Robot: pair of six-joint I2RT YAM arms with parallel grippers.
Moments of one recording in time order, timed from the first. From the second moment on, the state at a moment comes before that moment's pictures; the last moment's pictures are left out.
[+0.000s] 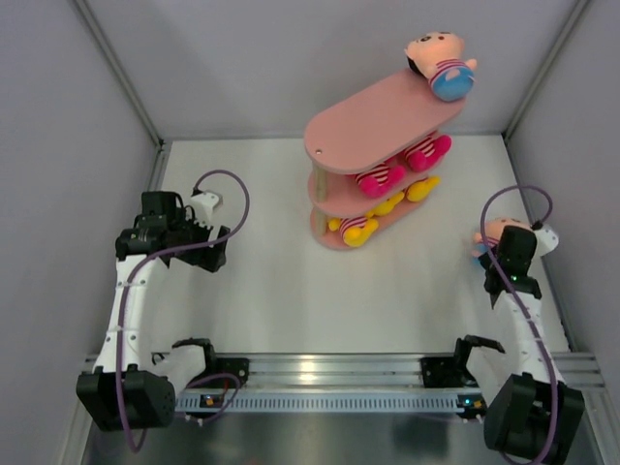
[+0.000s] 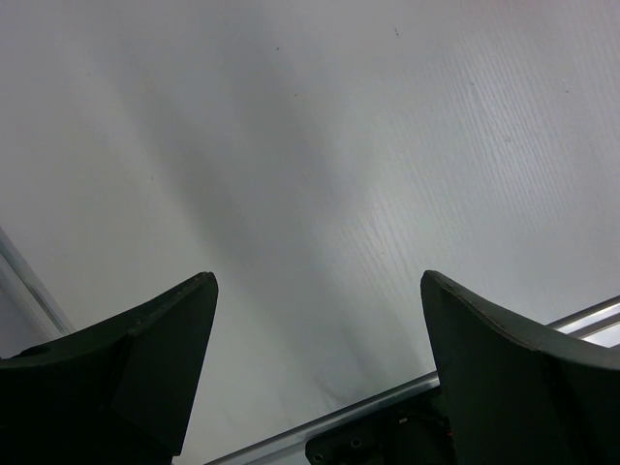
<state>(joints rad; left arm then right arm) 0.07 1.05 1.06 -1.00 0.30 0.43 -0.26 0.88 0.45 -0.26 0.26 0.60</state>
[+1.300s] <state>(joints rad) 0.07 1.08 1.09 -1.00 0.30 0.41 0.14 1.63 2.06 -0.72 -0.53 0.12</state>
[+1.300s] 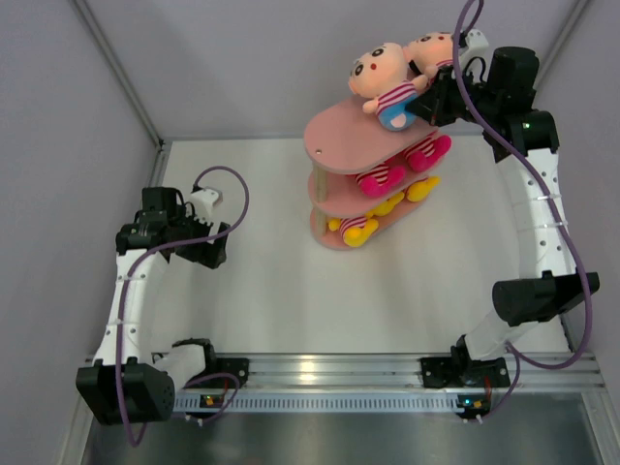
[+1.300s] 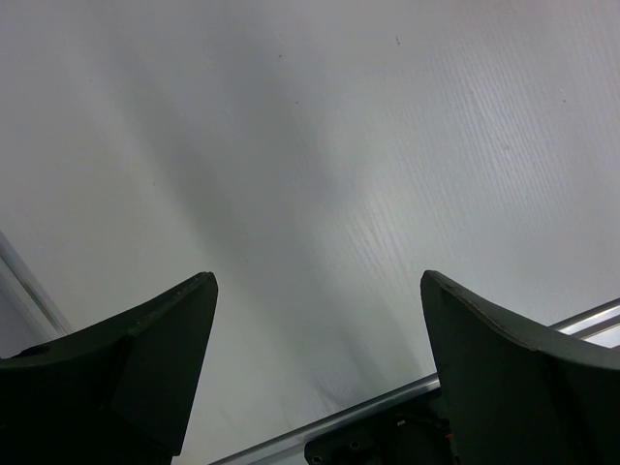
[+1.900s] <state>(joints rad) 0.07 1.08 1.09 -1.00 0.30 0.41 0.09 1.63 2.06 -0.78 -0.64 0.18</state>
